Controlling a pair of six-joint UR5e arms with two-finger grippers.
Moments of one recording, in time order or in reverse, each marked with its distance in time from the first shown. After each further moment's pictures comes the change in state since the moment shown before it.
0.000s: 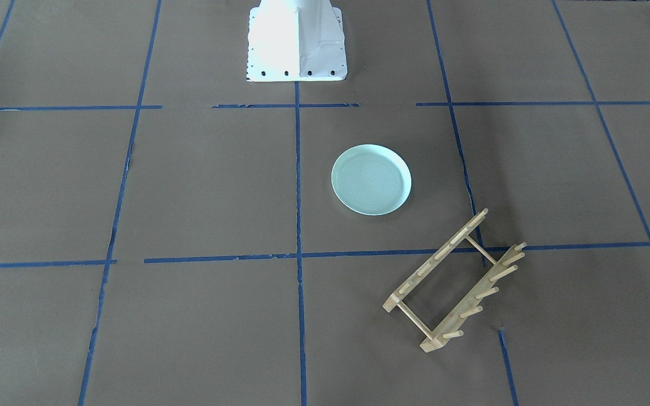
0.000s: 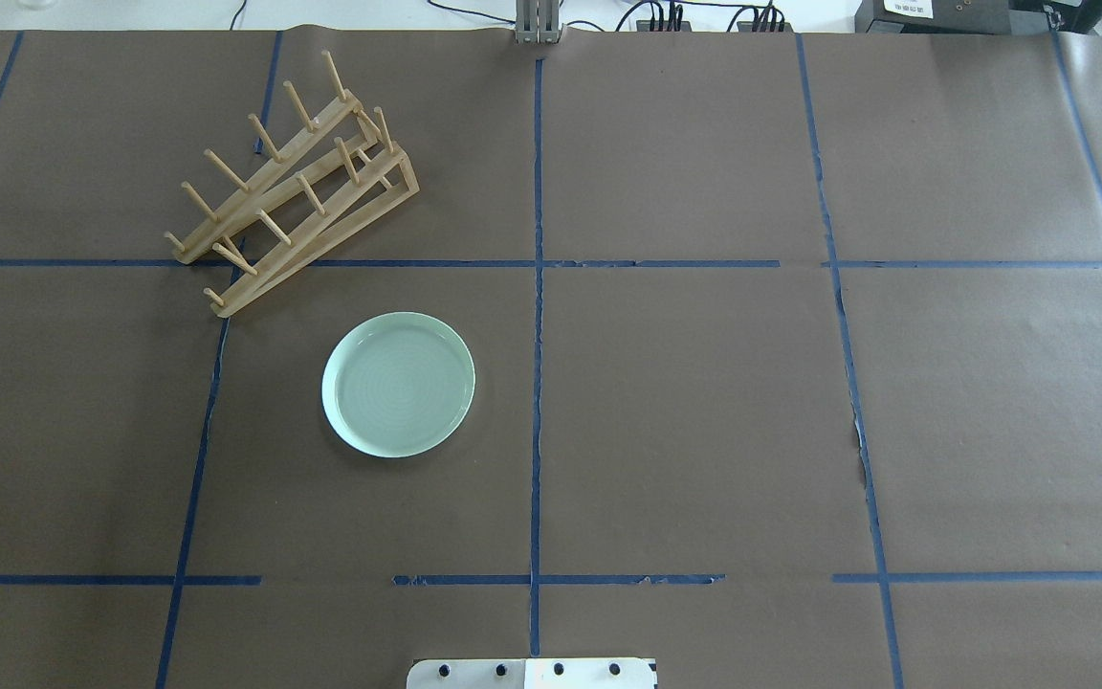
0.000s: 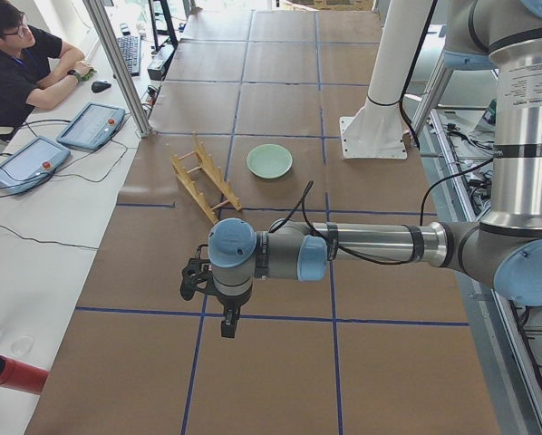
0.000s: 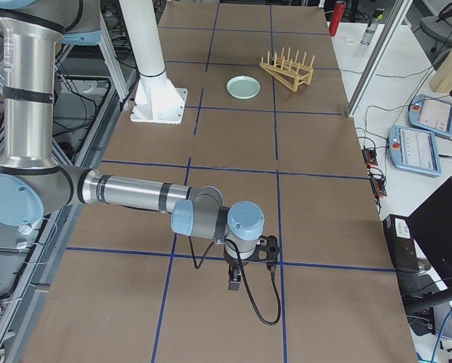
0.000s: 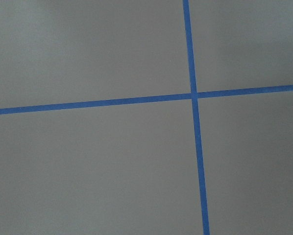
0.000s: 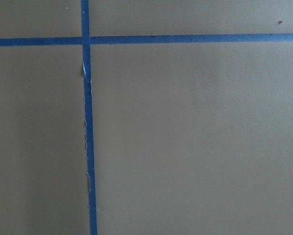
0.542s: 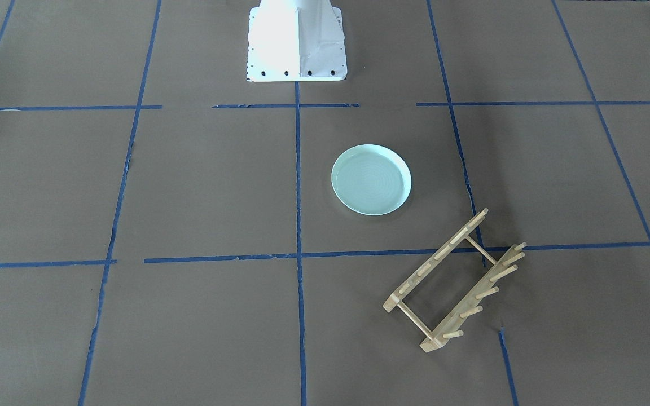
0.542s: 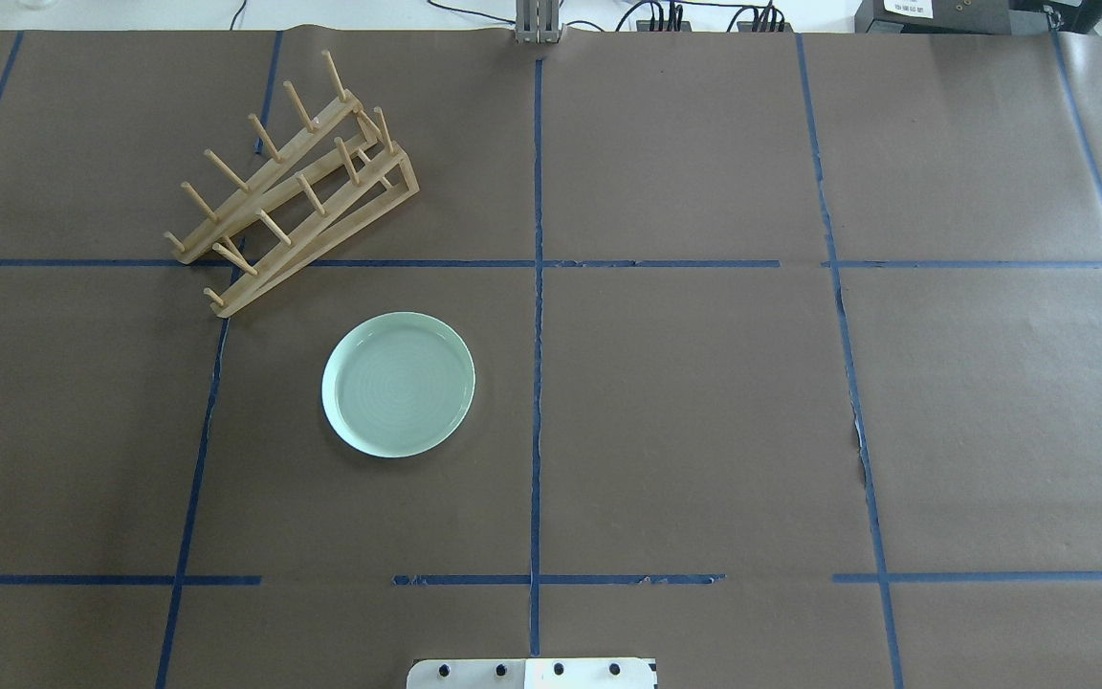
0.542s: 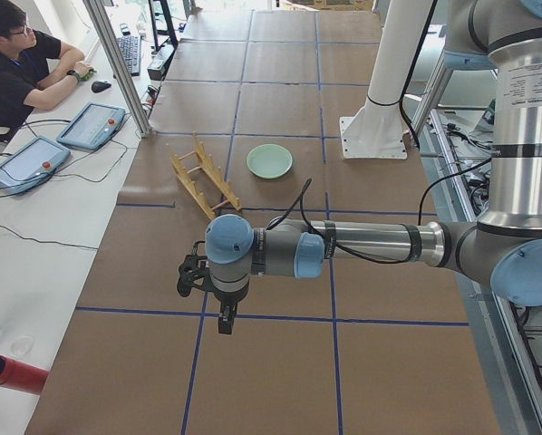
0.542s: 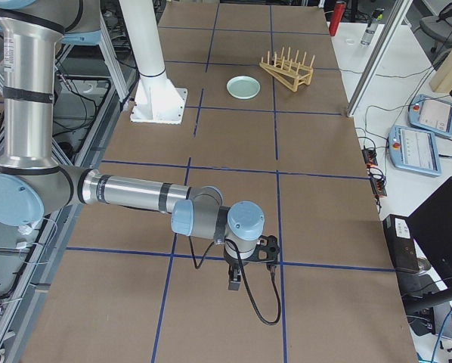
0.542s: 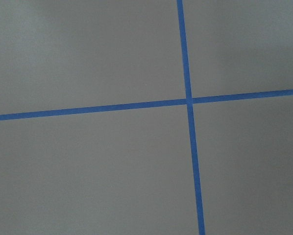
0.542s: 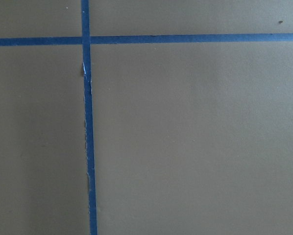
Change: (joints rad) left arm 0.003 -0.018 -0.005 -0.001 -0.006 -0.052; right arm -0.001 0.000 0.000 0.000 0.000 0.000
